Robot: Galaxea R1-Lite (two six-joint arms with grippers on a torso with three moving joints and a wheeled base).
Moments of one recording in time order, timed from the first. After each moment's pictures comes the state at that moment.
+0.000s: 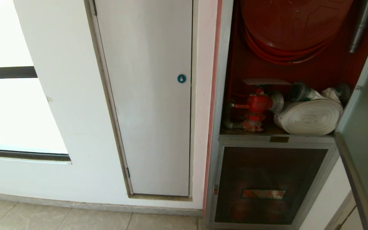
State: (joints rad) left arm 0.00 0.00 0.00 -0.01 0.02 -0.02; right arm -0.60 0.83 -0.50 -0.35 0.09 0.49
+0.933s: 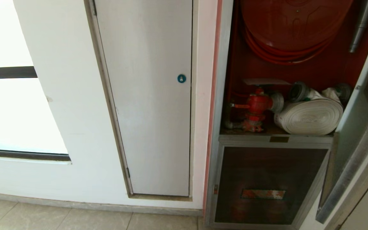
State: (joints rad) left arm 0.00 0.00 0.00 -0.01 0.01 -0.02; right arm -0.31 1.14 -0.79 -0.32 0.25 0.50
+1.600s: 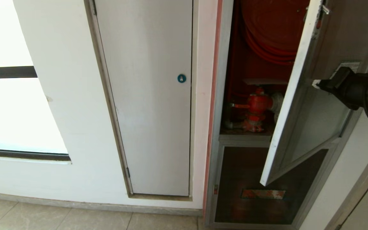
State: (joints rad) left arm 0.00 0.00 0.00 -0.01 0.01 -0.02; right arm -0.07 1.57 -1.13 -0.34 0.21 0.51
